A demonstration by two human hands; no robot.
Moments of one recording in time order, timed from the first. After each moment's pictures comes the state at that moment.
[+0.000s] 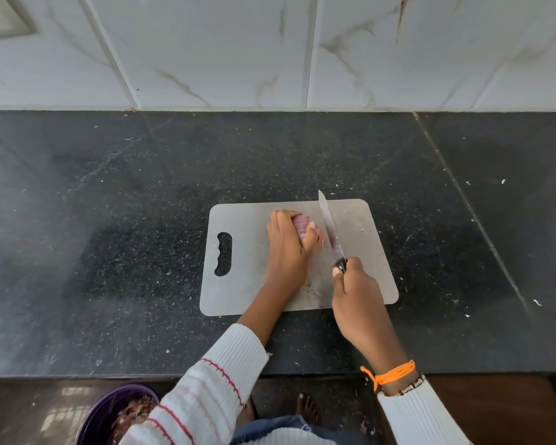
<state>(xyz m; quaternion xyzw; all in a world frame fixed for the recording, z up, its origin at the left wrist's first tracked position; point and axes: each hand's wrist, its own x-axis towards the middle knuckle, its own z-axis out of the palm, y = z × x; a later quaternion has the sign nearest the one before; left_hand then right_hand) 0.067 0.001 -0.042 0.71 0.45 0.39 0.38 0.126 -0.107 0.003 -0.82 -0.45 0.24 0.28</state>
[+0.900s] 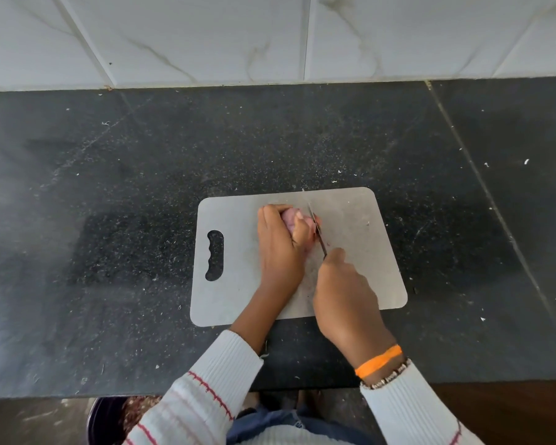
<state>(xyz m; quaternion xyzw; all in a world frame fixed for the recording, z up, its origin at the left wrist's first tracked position) 0.071 0.014 -0.051 0.66 0.48 0.42 0.40 0.118 -0.077 0.017 -0.85 -0.46 0.23 0.10</state>
